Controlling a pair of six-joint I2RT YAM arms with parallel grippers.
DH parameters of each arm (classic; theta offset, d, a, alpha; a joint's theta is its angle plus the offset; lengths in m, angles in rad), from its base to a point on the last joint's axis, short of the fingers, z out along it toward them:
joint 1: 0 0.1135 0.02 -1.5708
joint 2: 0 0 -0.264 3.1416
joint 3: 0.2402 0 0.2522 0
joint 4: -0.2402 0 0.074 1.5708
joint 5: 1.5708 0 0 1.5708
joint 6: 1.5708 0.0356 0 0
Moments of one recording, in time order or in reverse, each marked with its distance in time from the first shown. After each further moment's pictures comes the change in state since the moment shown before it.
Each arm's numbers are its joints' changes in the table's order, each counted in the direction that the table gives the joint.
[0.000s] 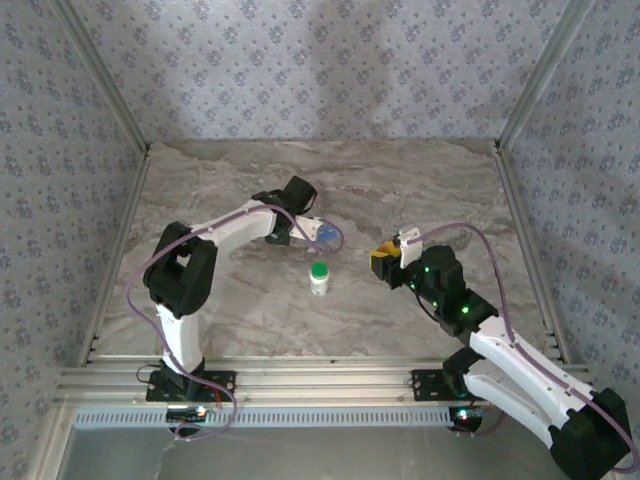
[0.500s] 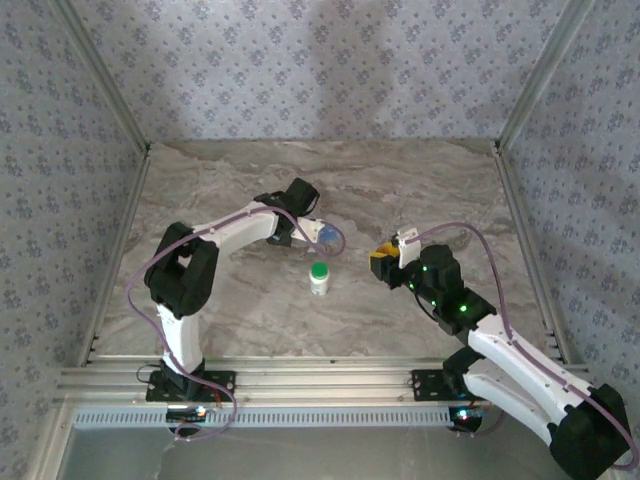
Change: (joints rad) left arm -0.015 0.002 -0.010 0.018 -0.007 0.016; right arm 0.000 0.023 0.000 0.001 0.000 0.000
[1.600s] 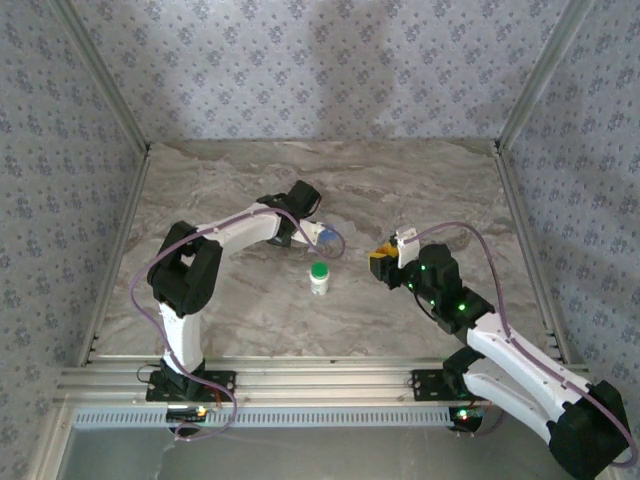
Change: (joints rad) left arm -0.003 0.017 -0.004 0.014 -0.043 0.035; right arm 0.000 0.018 0.000 0.000 0.001 -0.001
